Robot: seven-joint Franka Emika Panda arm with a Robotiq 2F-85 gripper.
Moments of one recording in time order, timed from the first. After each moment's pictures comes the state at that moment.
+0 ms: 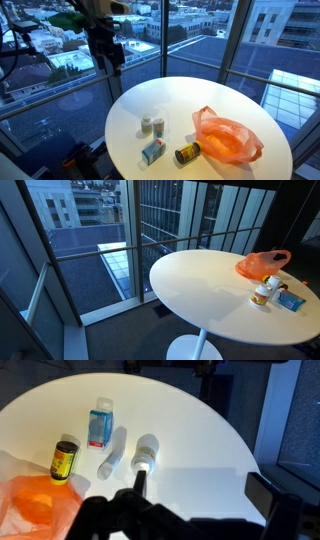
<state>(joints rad) 0.00 -0.62 0.01 -2.52 -0.01 1.87 -0.01</state>
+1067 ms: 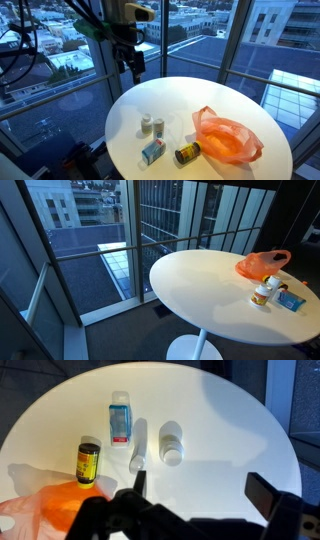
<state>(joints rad) -0.09 -0.52 -0.07 -2.47 -0.01 1.95 -0.01</state>
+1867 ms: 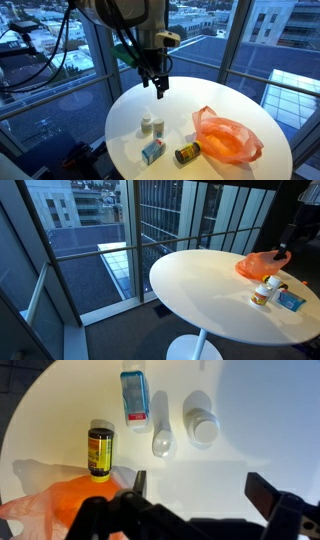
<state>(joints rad) -0.14 -0.25 -0.09 -2.41 -0.05 2.17 0.04</state>
